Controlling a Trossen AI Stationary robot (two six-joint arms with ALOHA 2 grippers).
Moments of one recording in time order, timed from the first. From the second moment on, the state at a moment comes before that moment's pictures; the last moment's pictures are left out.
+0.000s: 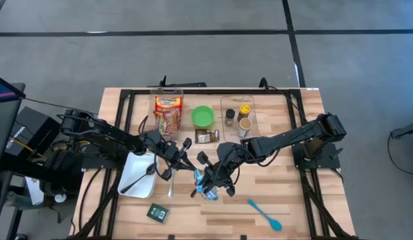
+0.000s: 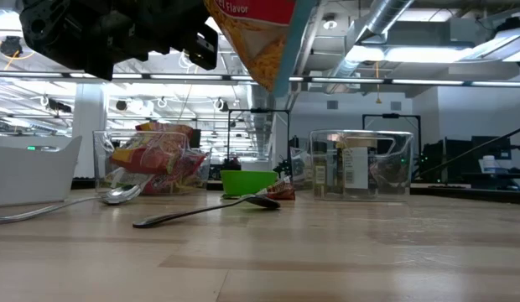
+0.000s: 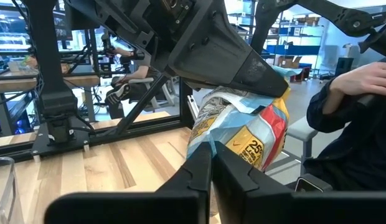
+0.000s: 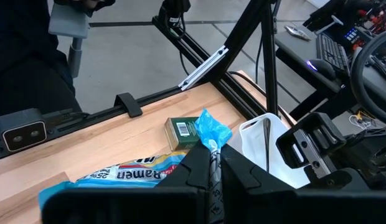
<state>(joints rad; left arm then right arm) -0.08 1.48 0.46 1.08 0.42 -0.01 0.26 1.73 1.34 -0.02 -0.31 -0.60</state>
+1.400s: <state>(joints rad) -0.08 1.48 0.46 1.08 0.32 -0.01 0.25 1.70 1.34 -0.14 -0.31 -0.44</state>
